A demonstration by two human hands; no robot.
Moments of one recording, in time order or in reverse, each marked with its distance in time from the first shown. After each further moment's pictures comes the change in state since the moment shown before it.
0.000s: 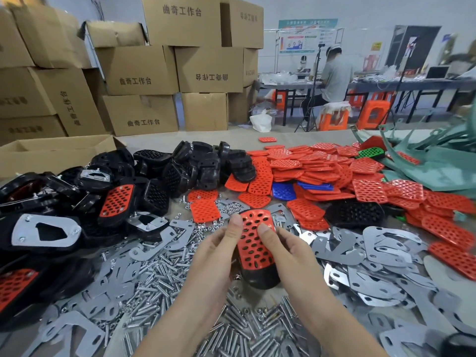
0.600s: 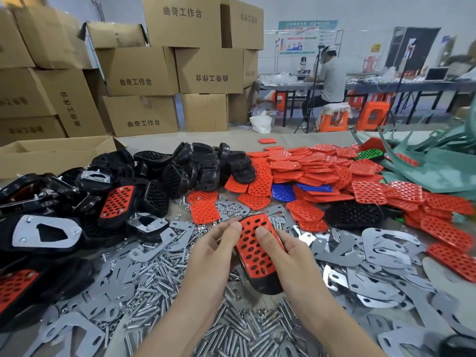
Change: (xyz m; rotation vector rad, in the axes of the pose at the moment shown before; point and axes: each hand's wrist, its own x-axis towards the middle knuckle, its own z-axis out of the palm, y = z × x) left_hand 0.004 -0.002 -0.004 0.014 0.039 0.106; right_hand -0.003 -0.004 0.001 -0.040 -0.026 0.002
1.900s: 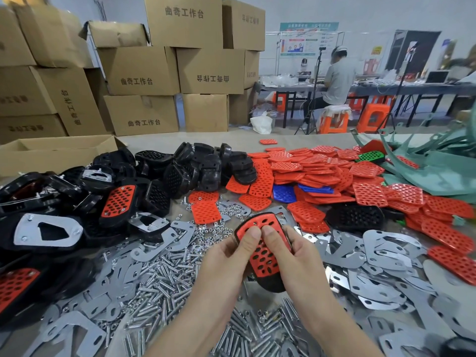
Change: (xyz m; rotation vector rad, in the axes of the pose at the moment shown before) left_hand -0.016 0.007 0.017 -0.057 -0.050 -0.117; right_hand 0.001 0.005 -0.001 -0.026 0.101 -0.082
